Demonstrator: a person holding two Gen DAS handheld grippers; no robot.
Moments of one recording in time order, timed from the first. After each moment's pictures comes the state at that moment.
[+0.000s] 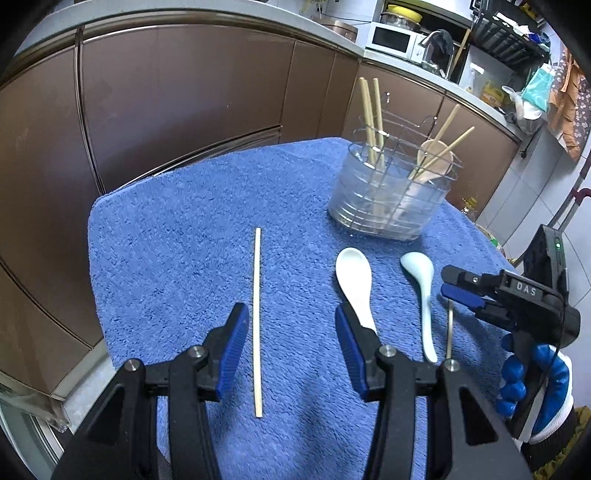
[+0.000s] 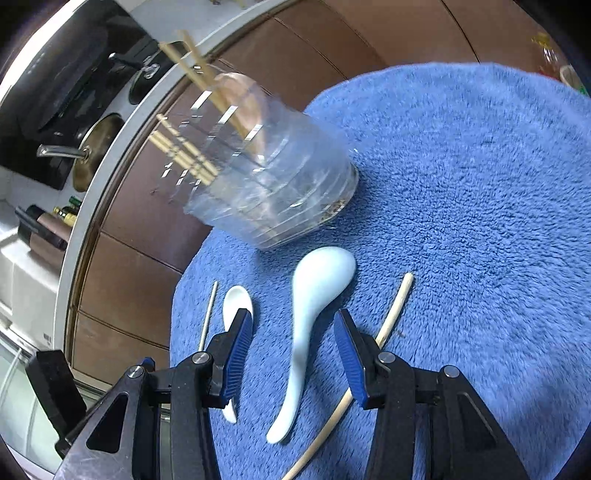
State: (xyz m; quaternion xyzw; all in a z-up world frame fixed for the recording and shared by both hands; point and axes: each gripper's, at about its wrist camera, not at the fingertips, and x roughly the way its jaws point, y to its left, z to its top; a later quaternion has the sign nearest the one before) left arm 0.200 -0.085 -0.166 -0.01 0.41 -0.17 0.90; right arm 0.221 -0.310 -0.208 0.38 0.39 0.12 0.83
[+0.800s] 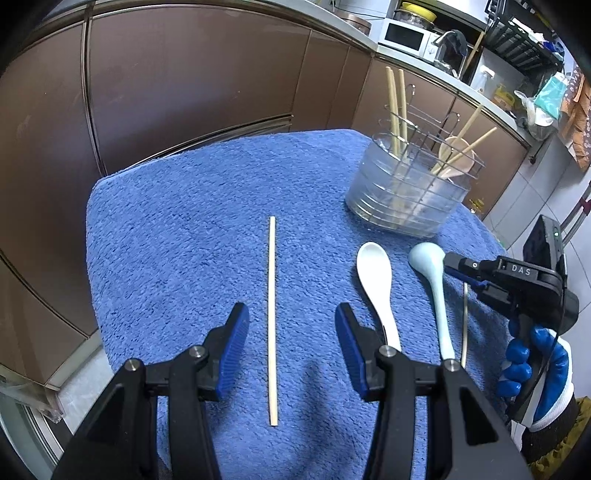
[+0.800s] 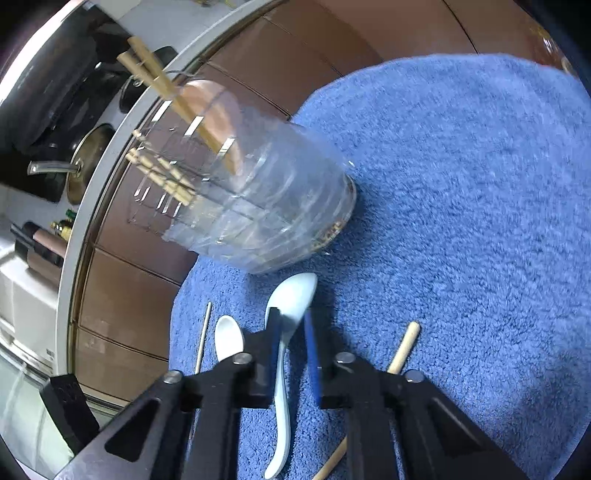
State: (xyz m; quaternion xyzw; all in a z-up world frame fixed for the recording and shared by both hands) left arm 0.213 -0.076 -0.182 -0.03 0.43 -0.16 0.89; right arm 0.242 -0.308 -0.211 0.38 0.39 0.12 0.83
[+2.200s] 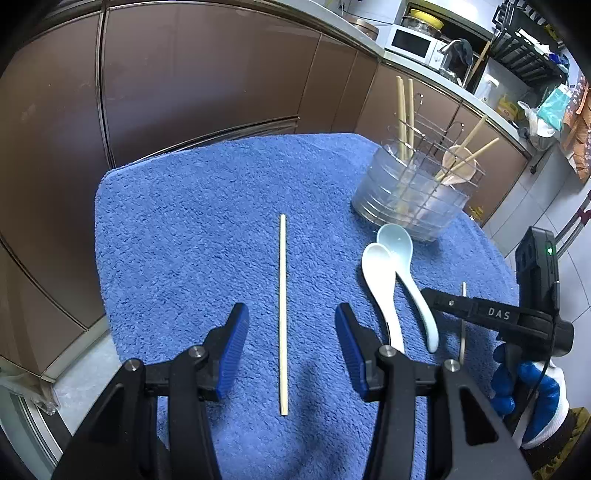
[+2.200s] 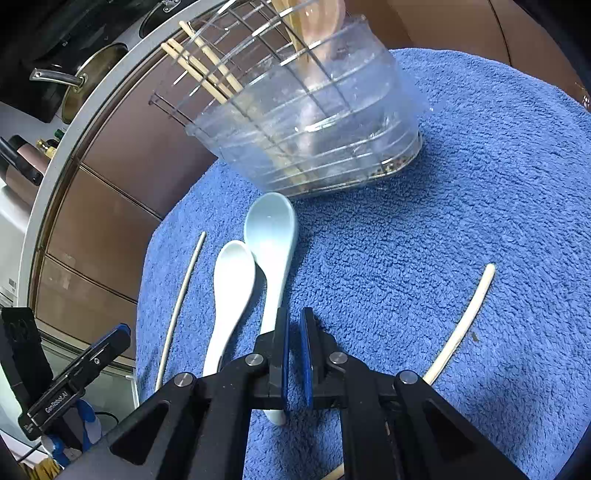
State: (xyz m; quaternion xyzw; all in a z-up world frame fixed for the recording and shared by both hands) left arm 0.206 -0.062 -0.181 -0.05 0.43 -0.16 0.89; right arm 0.254 -0.242 -0.208 0.27 0.46 0.13 0.84
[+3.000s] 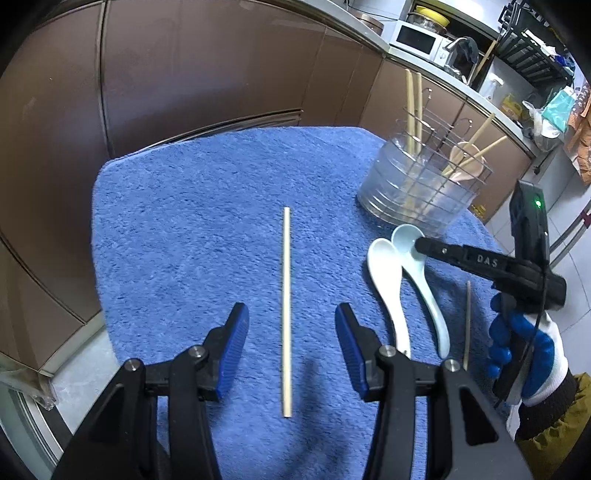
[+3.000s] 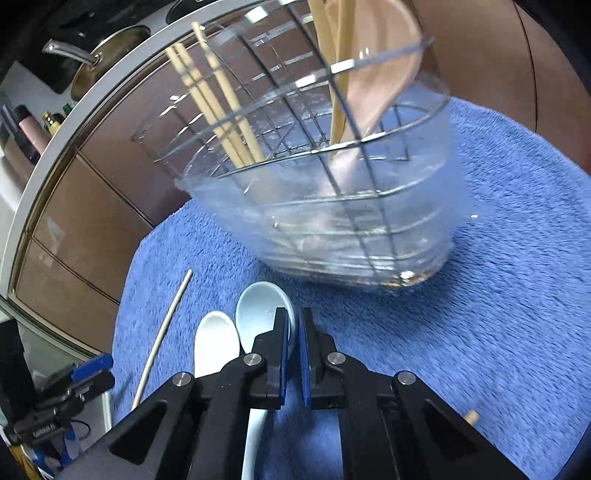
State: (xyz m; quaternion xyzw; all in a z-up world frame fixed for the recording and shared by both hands) left arm 0.214 -0.064 -0.187 -0.05 0.44 -0.16 0.88; right arm 0.300 -0.244 -0.193 0.19 0.44 0.14 0.87
